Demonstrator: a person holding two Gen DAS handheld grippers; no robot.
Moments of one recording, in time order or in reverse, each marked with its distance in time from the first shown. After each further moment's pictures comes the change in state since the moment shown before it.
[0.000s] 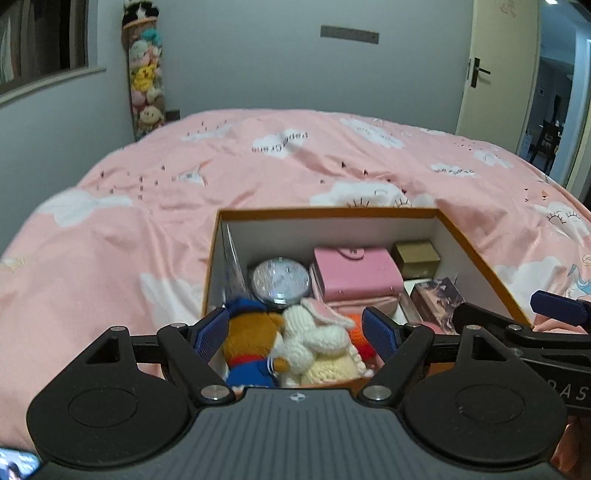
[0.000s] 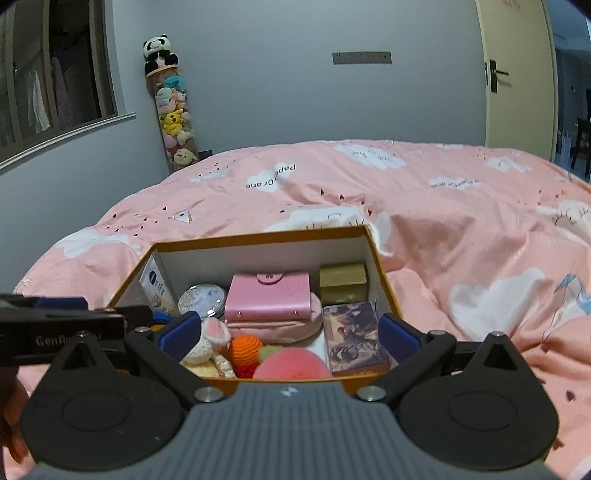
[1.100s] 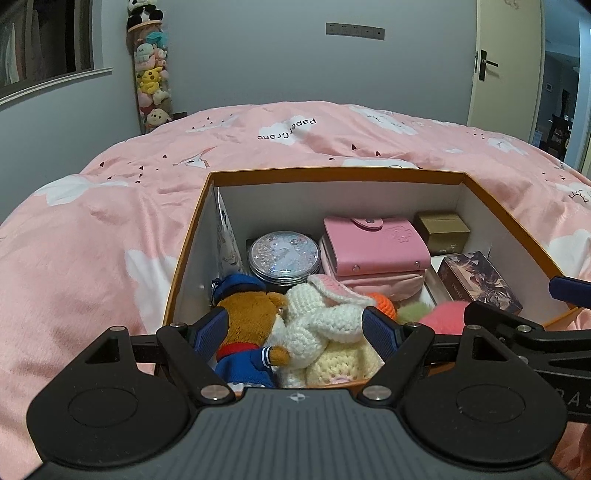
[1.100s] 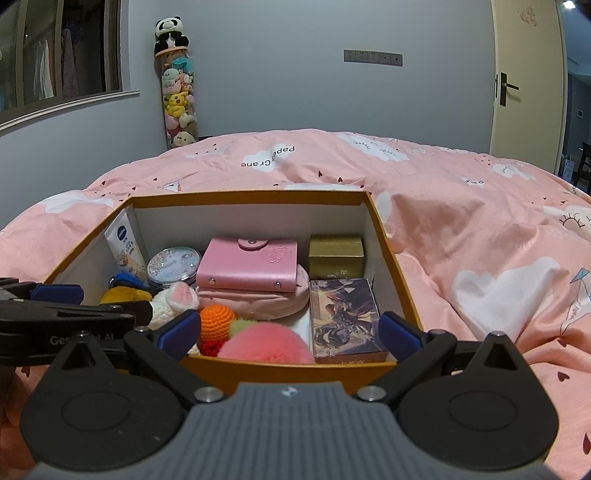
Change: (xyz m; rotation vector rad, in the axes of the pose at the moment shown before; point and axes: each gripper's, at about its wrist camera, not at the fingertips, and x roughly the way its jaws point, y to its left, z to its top) left arm 0.045 -0.008 -0.034 0.037 -0.028 0.043; right arm 0.041 -0.008 -0.034 -0.101 0.000 -0.030
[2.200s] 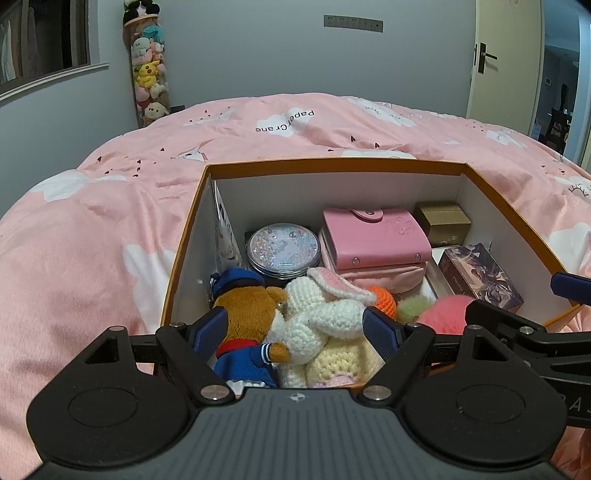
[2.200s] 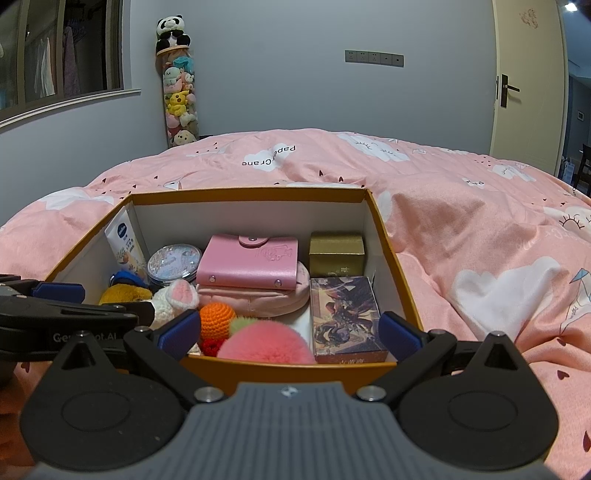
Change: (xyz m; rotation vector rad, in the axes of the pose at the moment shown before) left arm 0.003 0.002 0.000 0.010 0.029 -0.009; right arm 0.001 0.000 -0.001 -0.004 0.001 0.000
